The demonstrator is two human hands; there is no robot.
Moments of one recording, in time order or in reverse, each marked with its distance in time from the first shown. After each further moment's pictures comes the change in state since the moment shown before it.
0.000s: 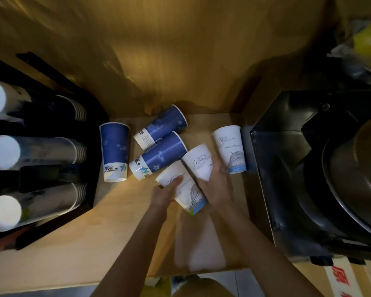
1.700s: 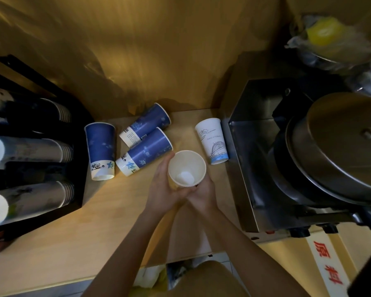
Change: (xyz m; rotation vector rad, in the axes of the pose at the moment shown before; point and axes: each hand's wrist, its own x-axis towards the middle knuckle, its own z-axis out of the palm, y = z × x) left_hand -0.020 -0.017 0.009 0.705 -0.145 0.913; right_hand -0.050 0.016 0.015 0.641 0.062 0.070
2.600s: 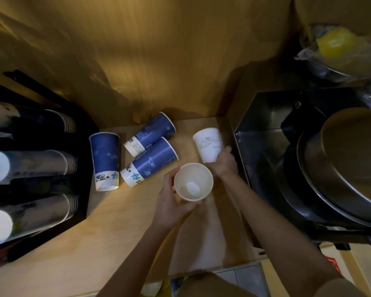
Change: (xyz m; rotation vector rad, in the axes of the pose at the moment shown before) left_hand 0.001 0.000 -0.001 -0.162 -0.029 -0.061; right_hand 0.101 -0.049 -0.036 -0.564 0.051 0.235
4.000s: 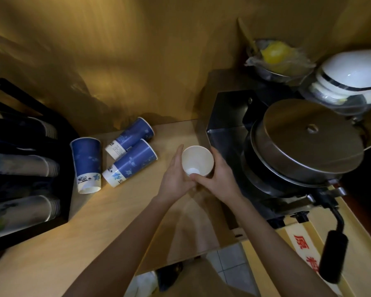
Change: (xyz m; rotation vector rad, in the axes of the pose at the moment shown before) left_hand 0.022 0.053 0.045 0.276 -0.131 0.087; right_hand -0.097 0.052 -0.057 0.092 0.075 -0.448
